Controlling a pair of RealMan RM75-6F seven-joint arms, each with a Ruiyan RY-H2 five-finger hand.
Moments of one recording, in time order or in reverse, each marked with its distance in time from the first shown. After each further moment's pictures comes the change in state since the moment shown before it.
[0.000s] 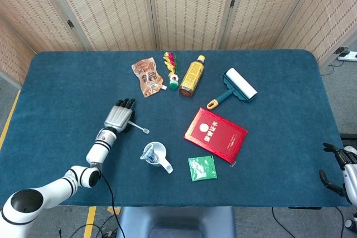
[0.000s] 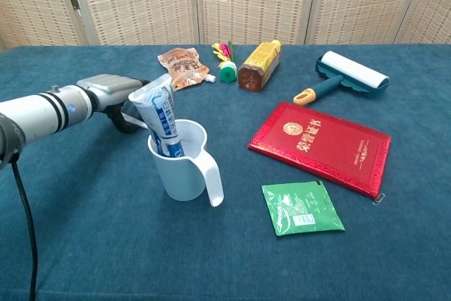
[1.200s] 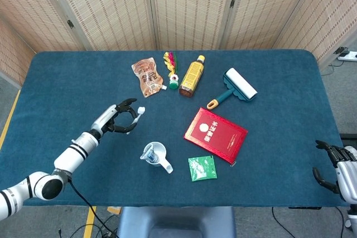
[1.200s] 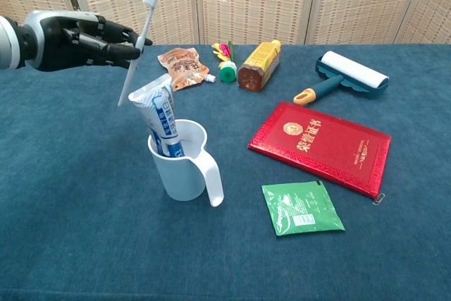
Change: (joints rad) left arm 0.245 0.524 -0.298 -0.776 0.131 -0.194 -0.988; right arm 0.019 -0.002 0.004 -0.020 -0.036 0.008 -0.020
